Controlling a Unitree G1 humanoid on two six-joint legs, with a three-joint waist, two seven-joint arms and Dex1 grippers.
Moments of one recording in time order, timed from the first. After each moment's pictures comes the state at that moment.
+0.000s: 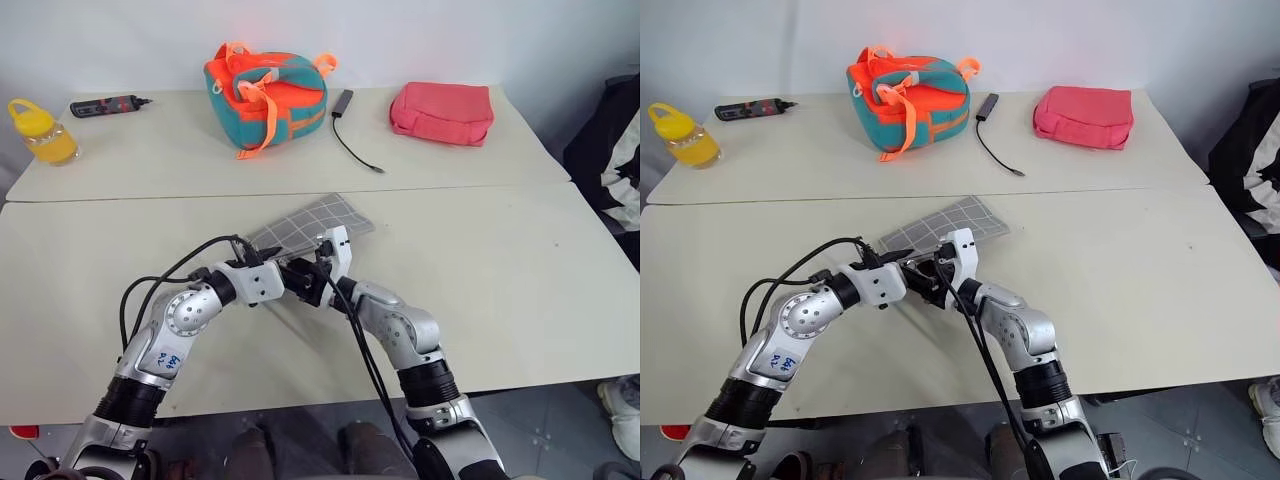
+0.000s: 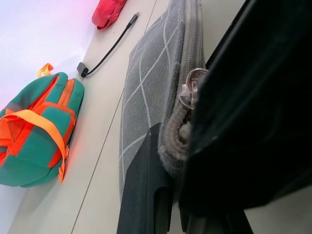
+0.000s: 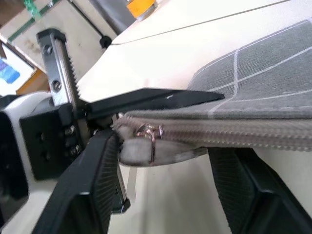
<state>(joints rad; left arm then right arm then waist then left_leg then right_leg) -0.32 0.55 -0.15 -0.01 0.41 -0.19 -0.39 -0.51 0.11 0.10 0.10 0.44 0.66 0.54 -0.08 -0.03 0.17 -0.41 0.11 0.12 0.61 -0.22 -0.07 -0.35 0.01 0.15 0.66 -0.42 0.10</state>
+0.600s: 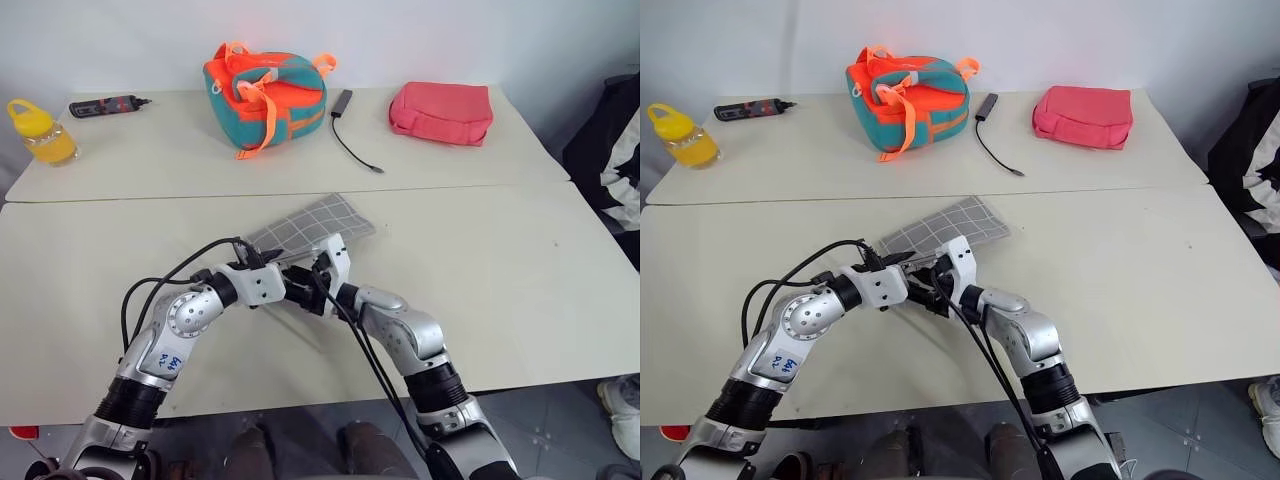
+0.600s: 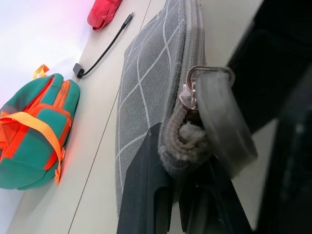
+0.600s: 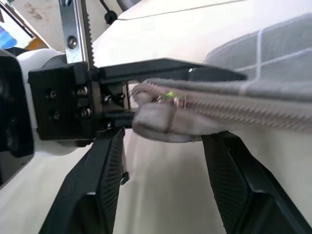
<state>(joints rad) -0.32 0.55 -0.16 -0.01 0.41 -0.19 -0.39 -0.49 0.04 0.19 0.09 0.38 0.60 0.61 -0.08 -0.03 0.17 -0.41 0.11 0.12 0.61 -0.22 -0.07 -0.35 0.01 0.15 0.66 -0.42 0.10</state>
